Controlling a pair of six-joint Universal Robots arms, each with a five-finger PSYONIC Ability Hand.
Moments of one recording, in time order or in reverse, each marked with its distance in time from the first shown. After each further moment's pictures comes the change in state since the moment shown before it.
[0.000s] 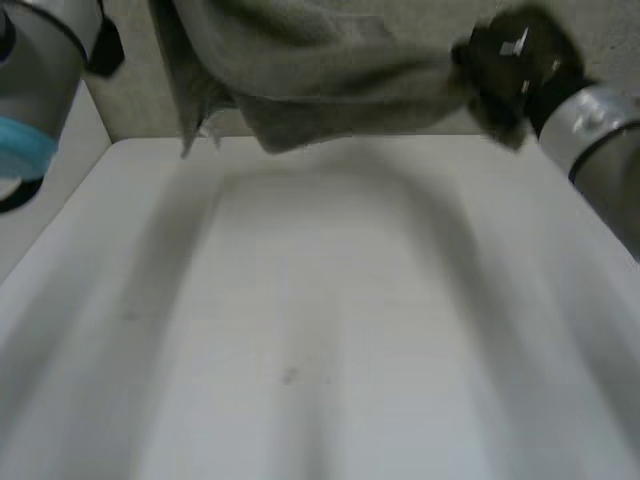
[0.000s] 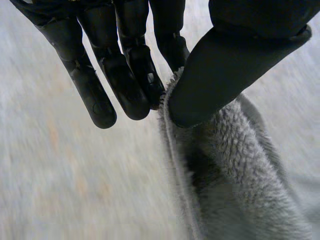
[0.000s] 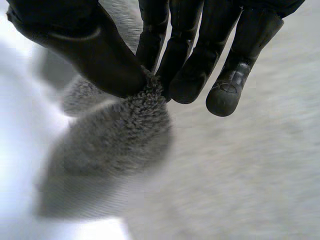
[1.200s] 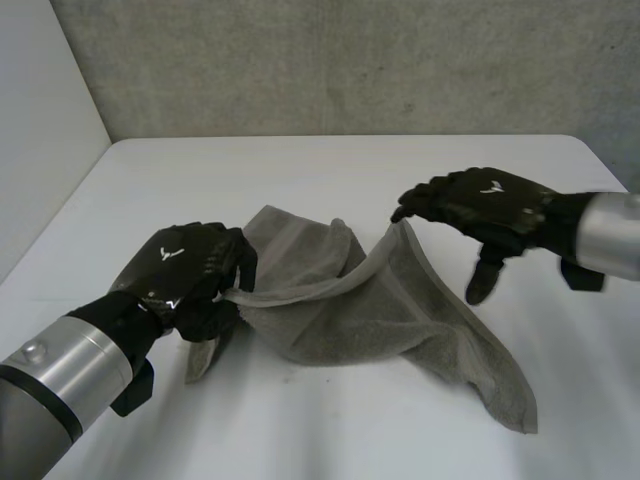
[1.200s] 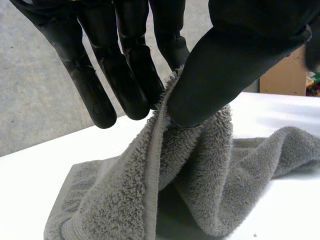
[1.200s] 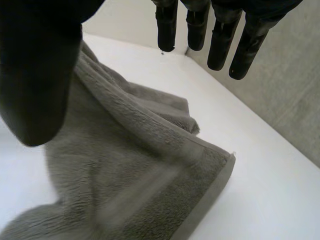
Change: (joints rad) left arm -0.073 0.571 -1.177 0.044 0.226 0.059; right arm -0.166 0.068 0.040 0.570 -0.496 -0.005; left_hand 0.004 0.000 0.000 0.000 0.000; right_hand -1.092 -1.087 -1.113 -1.108 -1.132
